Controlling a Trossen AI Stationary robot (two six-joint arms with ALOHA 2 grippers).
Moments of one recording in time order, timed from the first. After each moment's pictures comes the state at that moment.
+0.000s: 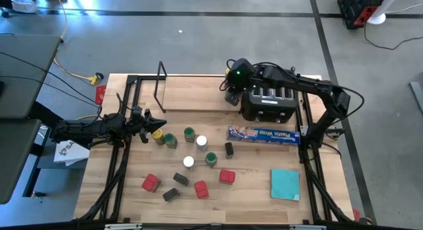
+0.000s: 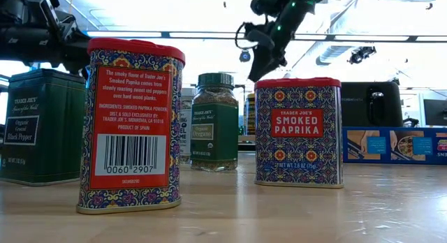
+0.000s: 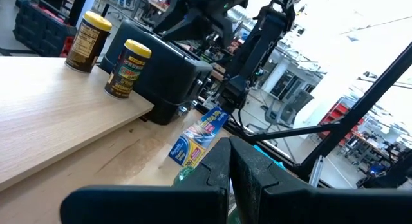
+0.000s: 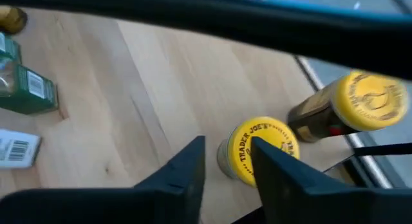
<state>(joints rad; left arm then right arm) -0.02 0.01 0.01 0.05 -0.22 -0.55 -0.43 1.69 1.47 -0.71 0.03 -0.02</state>
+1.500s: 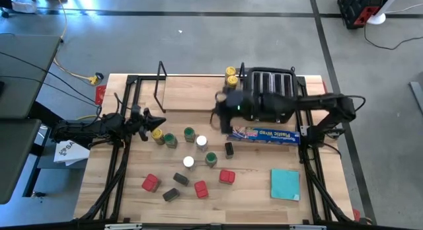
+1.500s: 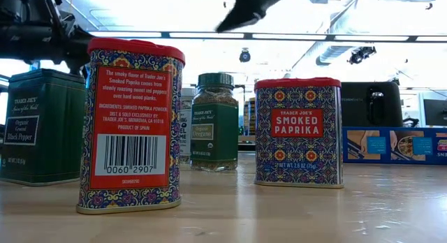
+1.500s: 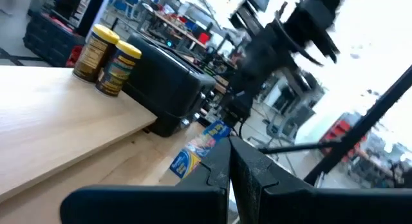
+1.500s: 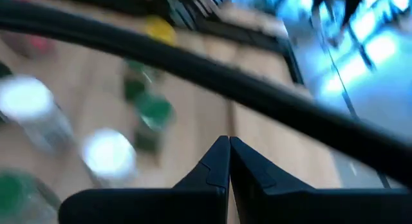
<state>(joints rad) -0.02 0.01 0.01 0.09 -0.27 -0.57 -0.02 1.62 1.37 -0.32 0.18 -0.28</state>
